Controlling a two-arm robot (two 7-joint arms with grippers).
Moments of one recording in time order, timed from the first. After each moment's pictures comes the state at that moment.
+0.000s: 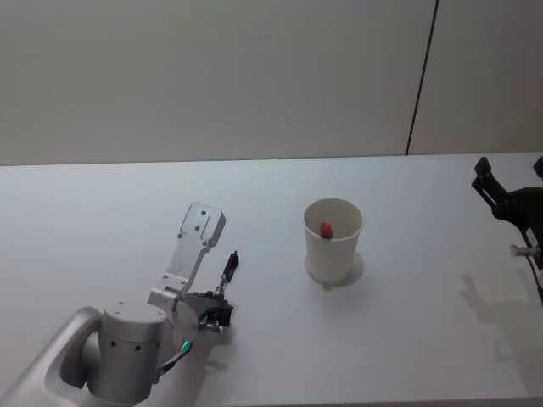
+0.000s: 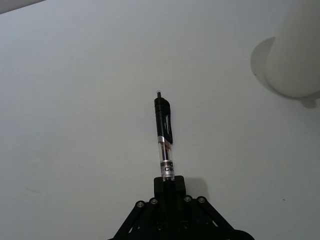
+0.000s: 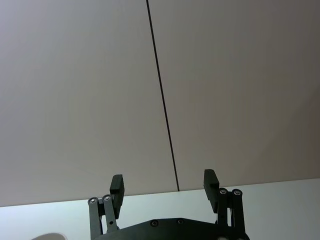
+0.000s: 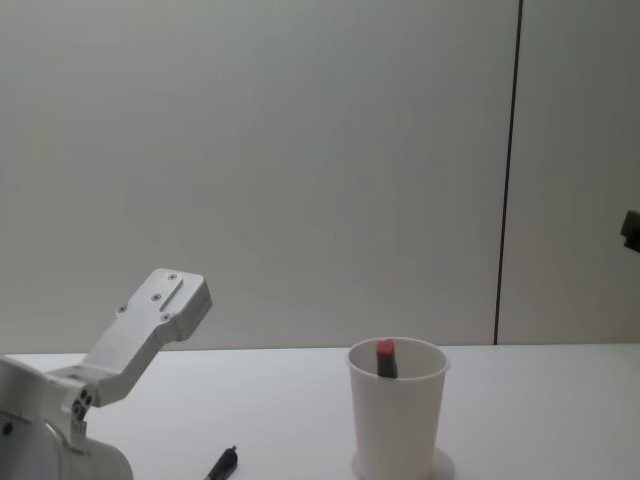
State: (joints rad) left arm -0.29 0.27 0.40 -1.40 -0.33 0.68 0.09; right arm 0.10 0.18 -0.08 -1.51 0.34 -0.19 0.09
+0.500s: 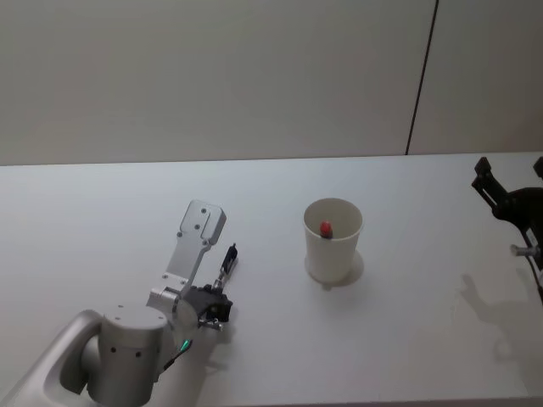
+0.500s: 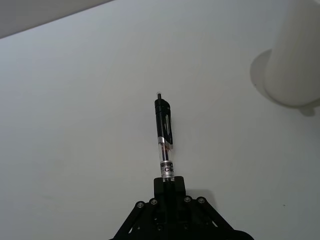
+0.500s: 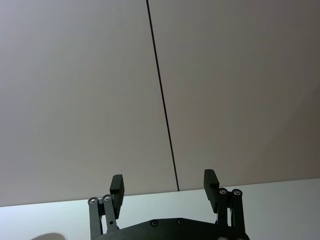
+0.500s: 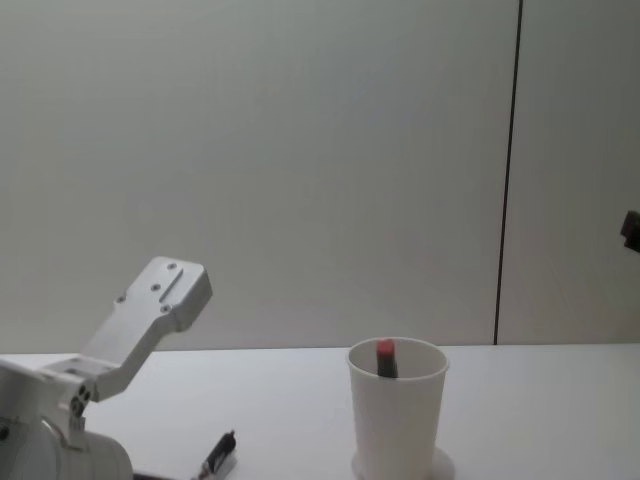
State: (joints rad) left arm -0.28 0.27 0.40 -1.42 -0.30 0.66 0.10; right arm 0.10 0.18 -0.08 -1.51 0.34 -0.19 0.09
